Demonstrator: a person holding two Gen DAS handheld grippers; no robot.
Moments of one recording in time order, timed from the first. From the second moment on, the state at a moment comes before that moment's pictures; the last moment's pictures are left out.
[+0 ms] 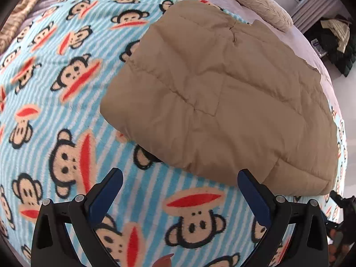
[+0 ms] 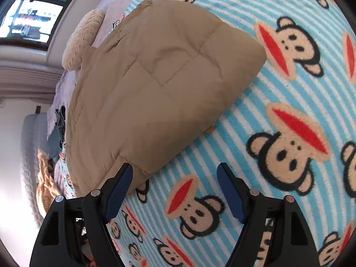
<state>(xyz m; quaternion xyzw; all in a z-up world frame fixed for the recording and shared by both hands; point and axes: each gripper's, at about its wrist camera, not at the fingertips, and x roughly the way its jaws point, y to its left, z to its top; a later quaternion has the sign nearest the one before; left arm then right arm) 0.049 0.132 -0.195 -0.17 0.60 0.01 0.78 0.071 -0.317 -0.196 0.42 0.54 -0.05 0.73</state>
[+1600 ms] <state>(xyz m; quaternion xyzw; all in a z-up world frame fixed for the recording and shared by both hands) 0.136 0.109 -0.196 -0.21 0.52 -0.04 0.83 0.135 -0.302 -0.254 0.60 0.46 0.07 0.65</state>
